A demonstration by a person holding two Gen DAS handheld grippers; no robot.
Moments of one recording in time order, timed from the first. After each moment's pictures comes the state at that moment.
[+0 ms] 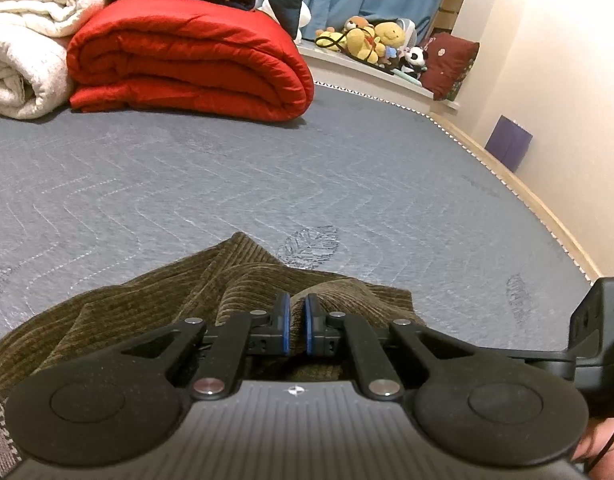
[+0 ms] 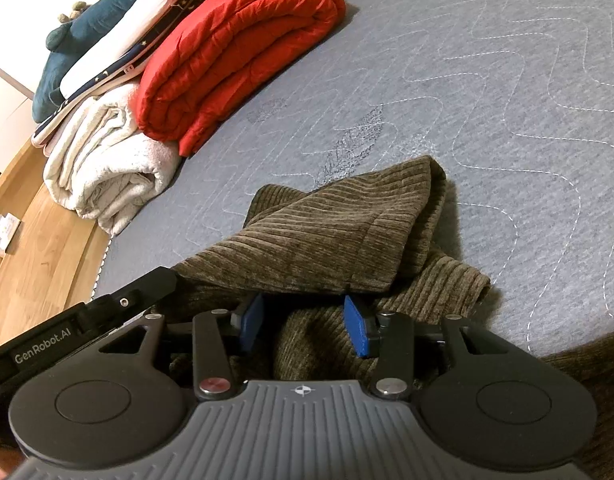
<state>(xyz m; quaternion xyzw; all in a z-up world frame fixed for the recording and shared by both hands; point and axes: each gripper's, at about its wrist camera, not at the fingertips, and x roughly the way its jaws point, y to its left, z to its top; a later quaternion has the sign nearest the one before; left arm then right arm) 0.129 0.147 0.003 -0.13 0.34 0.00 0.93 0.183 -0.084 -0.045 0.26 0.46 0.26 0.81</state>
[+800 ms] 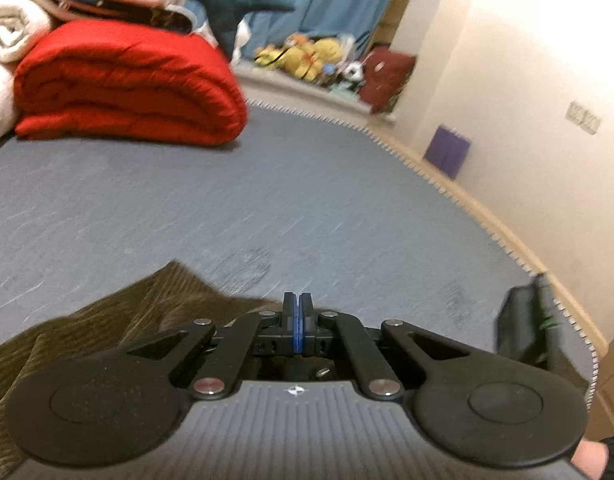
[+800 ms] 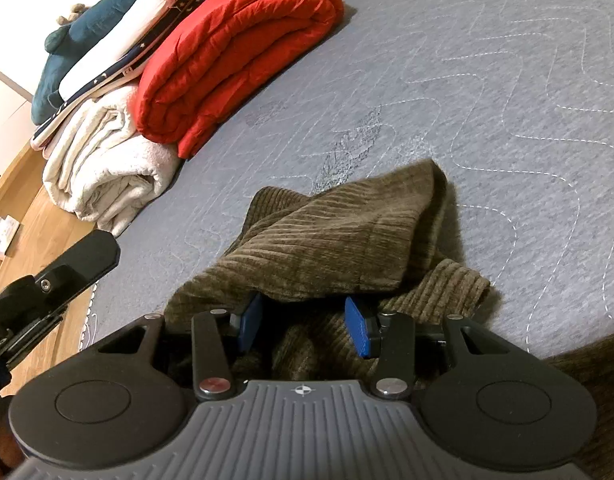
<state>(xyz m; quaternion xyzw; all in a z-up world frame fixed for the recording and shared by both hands) 0.121 0.130 0.024 -0.12 0.31 -0.08 0.94 0.184 -0.081 -0.048 0.26 0.46 0.26 0.81</state>
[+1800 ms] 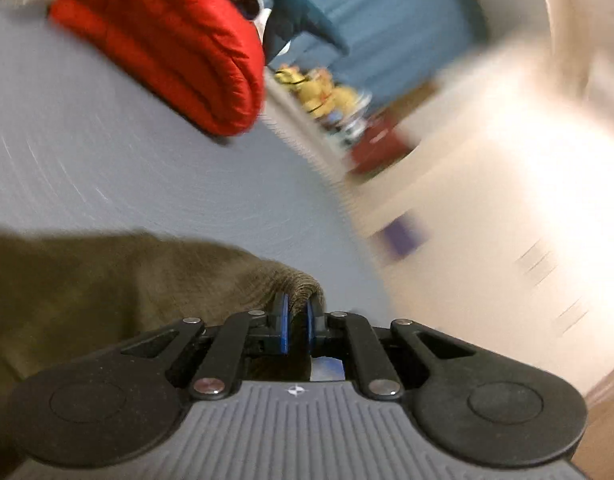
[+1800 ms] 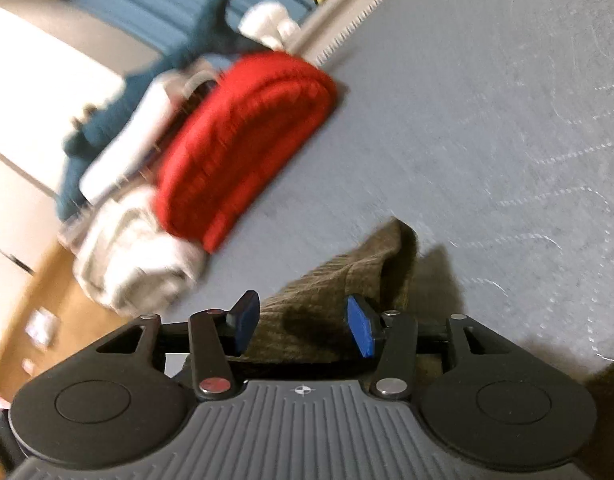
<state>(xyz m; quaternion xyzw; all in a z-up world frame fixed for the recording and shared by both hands) 0.123 0.209 -0.014 -0.43 0.24 -0.15 0.86 0.186 -0.128 -0.029 0.40 0.33 0.25 0.82</state>
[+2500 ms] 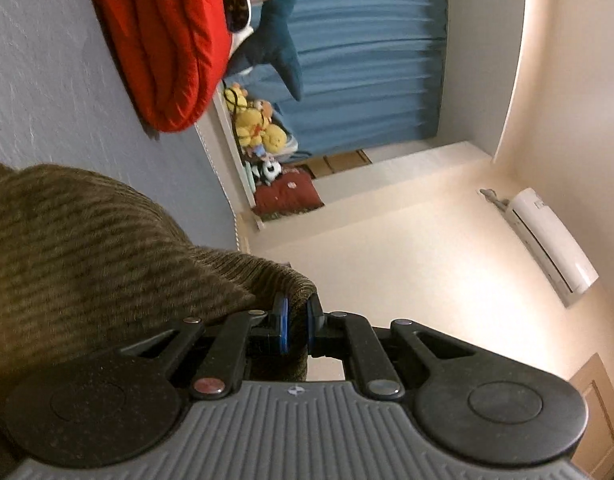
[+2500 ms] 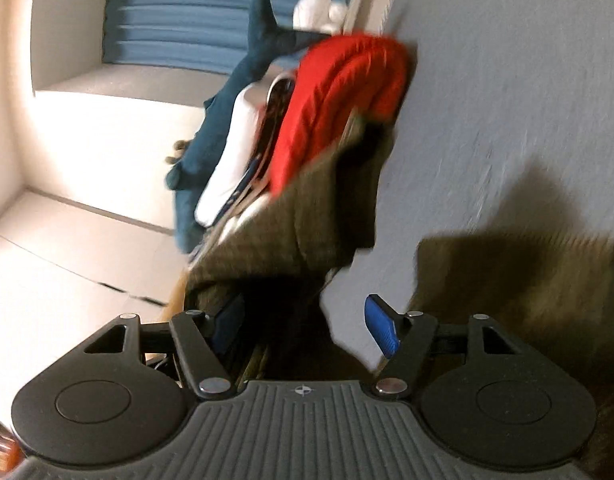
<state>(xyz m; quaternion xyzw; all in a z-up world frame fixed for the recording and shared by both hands) 0.111 0.209 -0.011 -0.57 0.15 -0.23 0.77 0.172 -0.110 -0.056 0.55 0.33 0.38 0.67</state>
